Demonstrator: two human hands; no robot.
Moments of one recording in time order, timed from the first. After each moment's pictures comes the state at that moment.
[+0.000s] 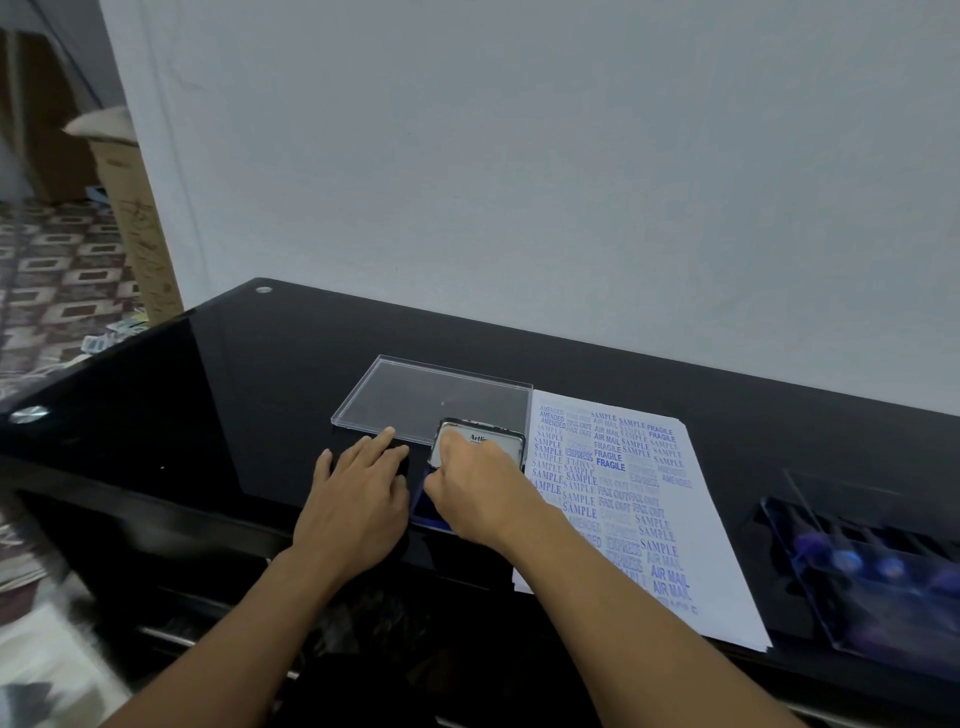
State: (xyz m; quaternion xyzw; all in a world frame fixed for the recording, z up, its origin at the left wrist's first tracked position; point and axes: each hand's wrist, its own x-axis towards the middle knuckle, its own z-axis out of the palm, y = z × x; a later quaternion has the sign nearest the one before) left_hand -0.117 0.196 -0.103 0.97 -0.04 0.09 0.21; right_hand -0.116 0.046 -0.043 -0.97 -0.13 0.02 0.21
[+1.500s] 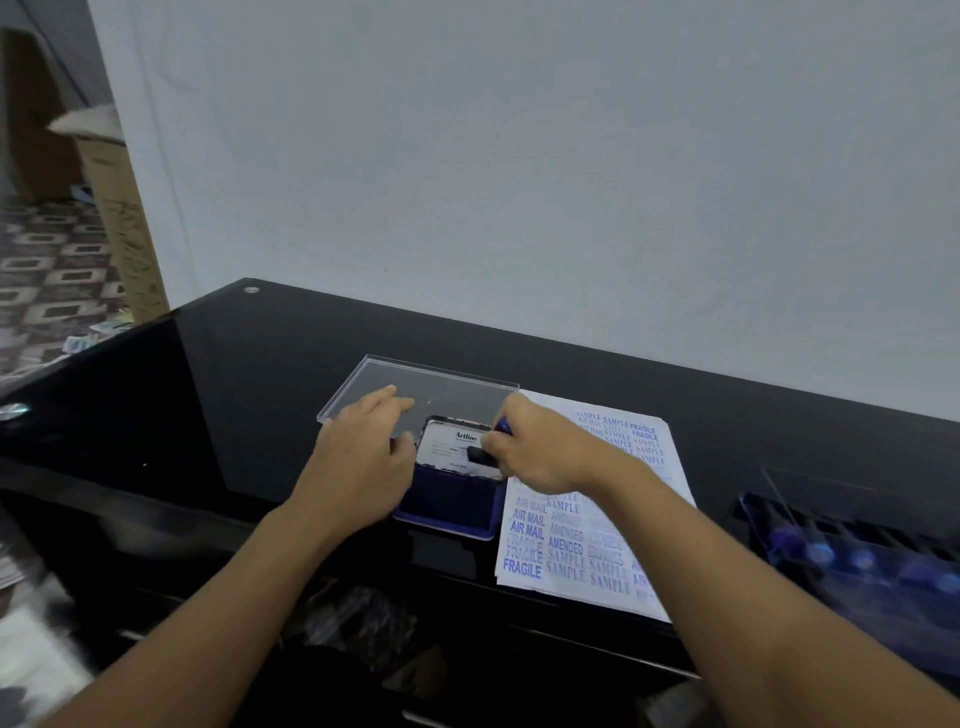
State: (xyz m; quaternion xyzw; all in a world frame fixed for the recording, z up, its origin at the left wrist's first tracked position) left_hand -0.121 0.180 -0.045 0.94 -0.05 0.12 0.32; right_hand -0.102 -0.019 0.004 -0.96 -0.13 0.09 0.23
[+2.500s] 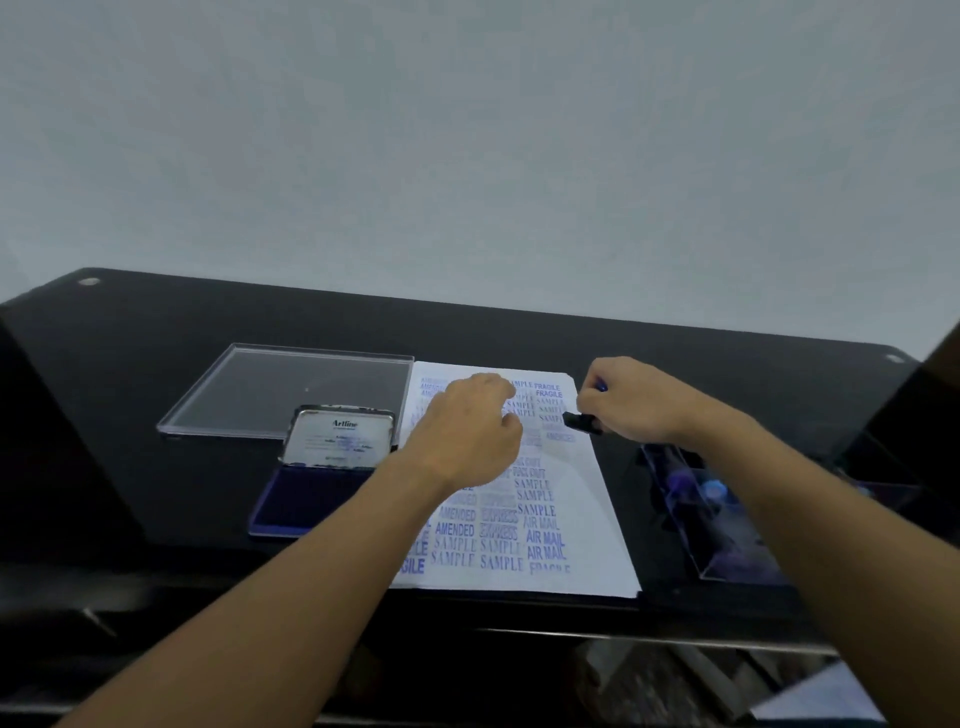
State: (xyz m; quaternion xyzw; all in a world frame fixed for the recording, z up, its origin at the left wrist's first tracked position) left_hand -0.085 -0.009 -0.035 0.94 -0.22 0.00 0.27; right_hand -0.108 -0.197 0.021 -0.98 0.03 0.05 0.21
